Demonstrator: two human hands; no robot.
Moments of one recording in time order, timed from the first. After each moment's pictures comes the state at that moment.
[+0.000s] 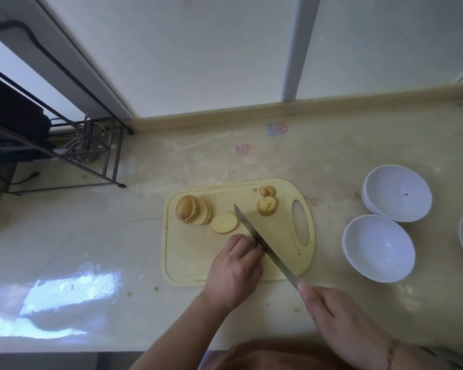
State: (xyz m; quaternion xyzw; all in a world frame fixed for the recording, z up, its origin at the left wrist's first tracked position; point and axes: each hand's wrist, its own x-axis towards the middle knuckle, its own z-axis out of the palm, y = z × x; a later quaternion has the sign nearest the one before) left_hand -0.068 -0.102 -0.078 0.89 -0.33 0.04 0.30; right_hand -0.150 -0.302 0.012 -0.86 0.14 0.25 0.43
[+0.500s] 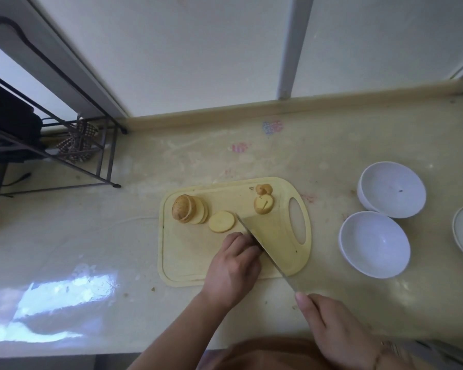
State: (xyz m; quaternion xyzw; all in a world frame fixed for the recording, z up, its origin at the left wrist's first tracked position) left_hand -0.067 -0.104 -0.080 0.89 -0.32 0.04 0.33; right_hand -0.169 -0.297 -0.014 -0.88 0.15 0.22 0.40
